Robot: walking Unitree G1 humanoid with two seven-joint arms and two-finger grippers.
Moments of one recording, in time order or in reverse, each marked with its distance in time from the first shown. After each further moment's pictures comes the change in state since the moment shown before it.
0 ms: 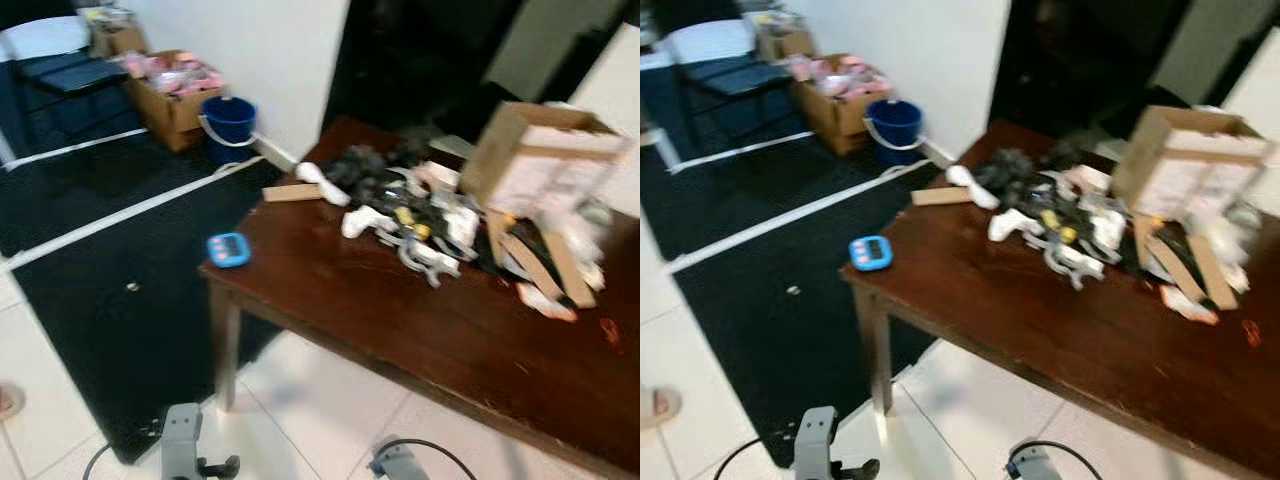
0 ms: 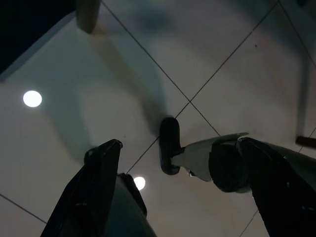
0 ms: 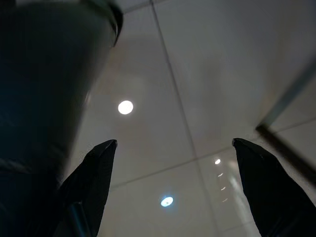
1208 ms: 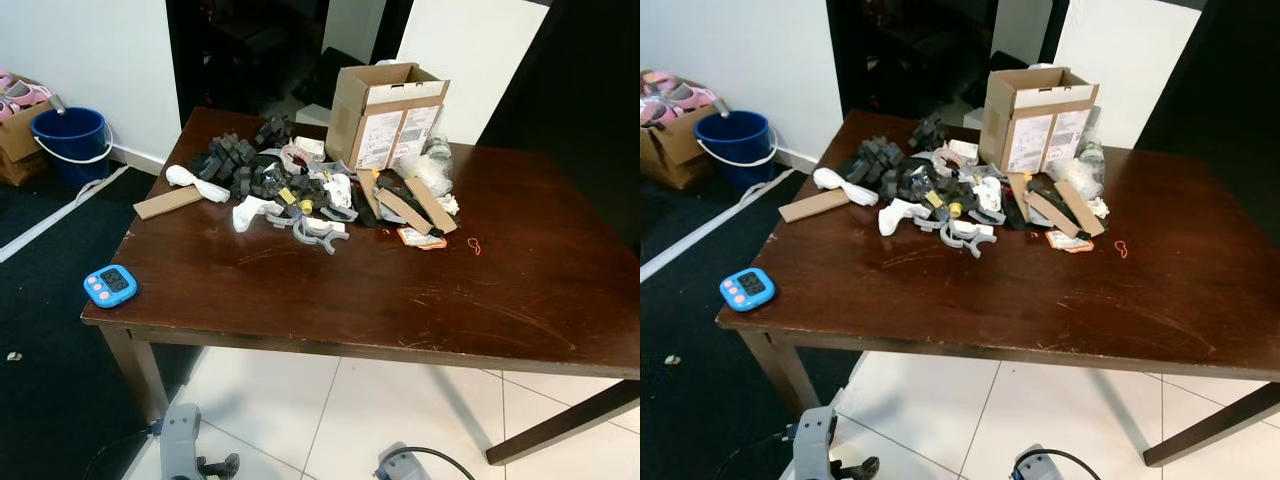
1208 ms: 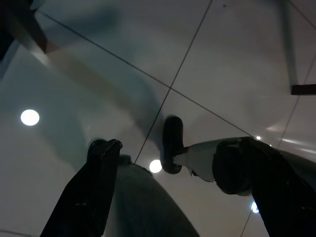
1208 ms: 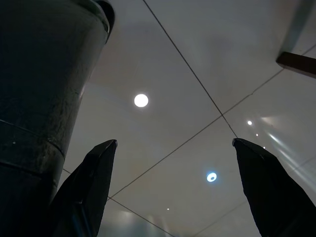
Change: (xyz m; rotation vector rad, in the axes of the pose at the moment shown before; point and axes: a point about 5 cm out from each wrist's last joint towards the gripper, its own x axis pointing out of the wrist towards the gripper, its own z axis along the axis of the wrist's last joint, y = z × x) left arm -0.001 0.001 -0.002 -0.040 -0.007 0.025; right arm 0.001 0.004 -0.004 -0.005 0.006 -0.023
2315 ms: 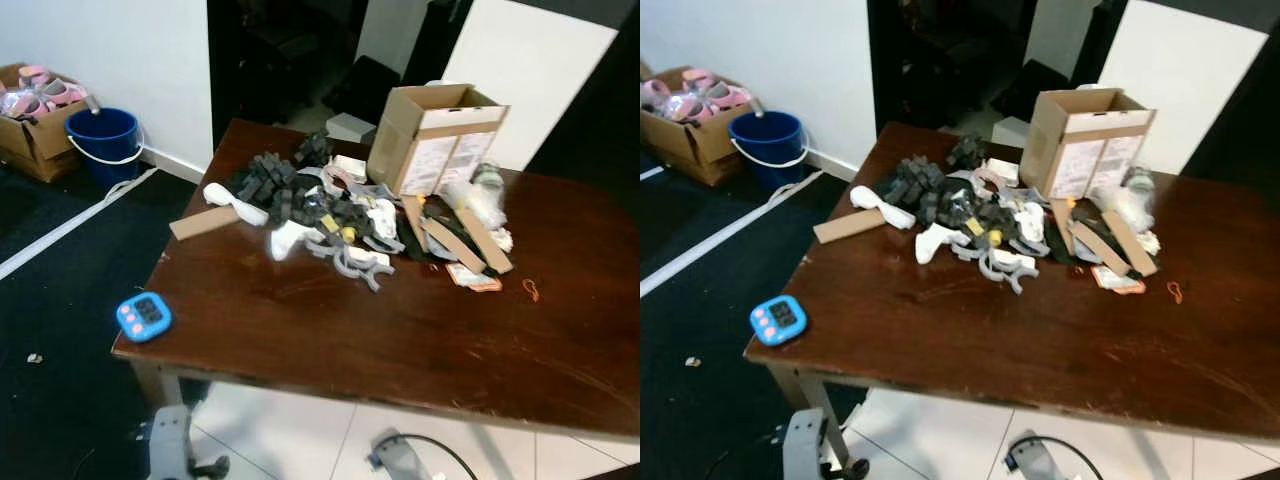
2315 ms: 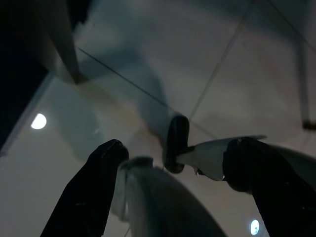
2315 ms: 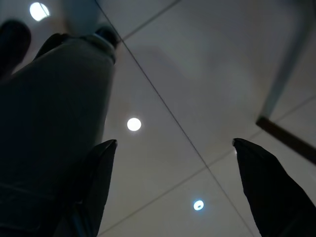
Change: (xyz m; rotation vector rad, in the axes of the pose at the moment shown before) left arm -0.002 0.005 0.001 0.011 0.002 0.005; right arm 0.000 0.001 0.019 -0.009 -0.053 0.006
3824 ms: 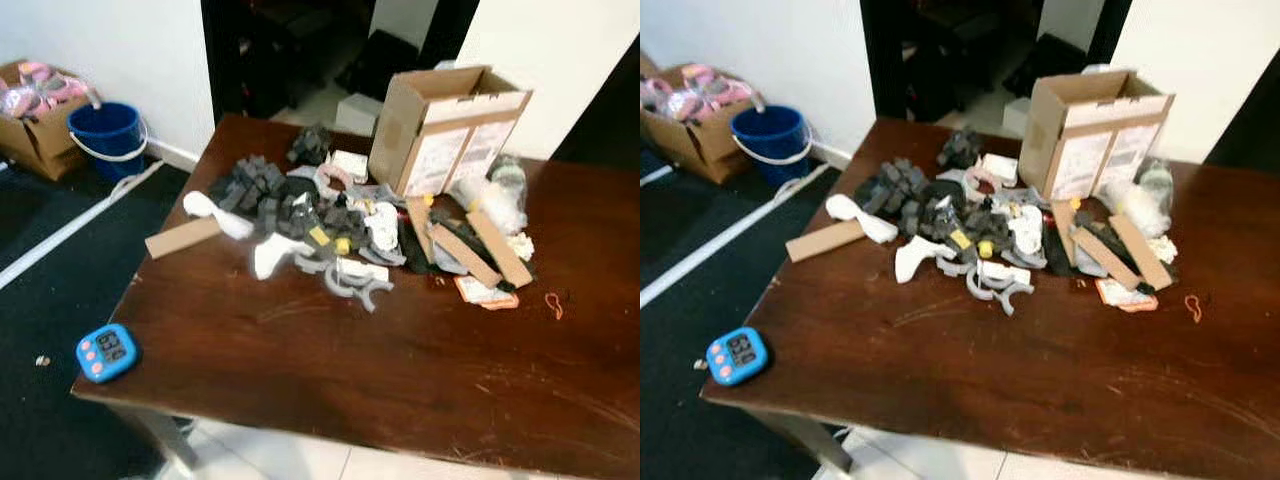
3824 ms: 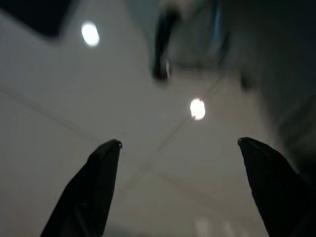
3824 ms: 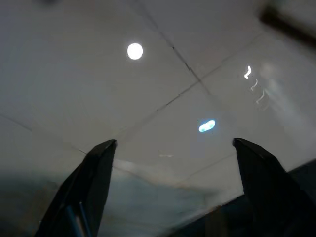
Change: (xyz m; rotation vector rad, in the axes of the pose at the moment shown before) left arm -0.069 0.057 -0.110 -0.017 0.326 0.256; right arm -0.024 -0.053 -0.110 0.243 0.313 -0.170
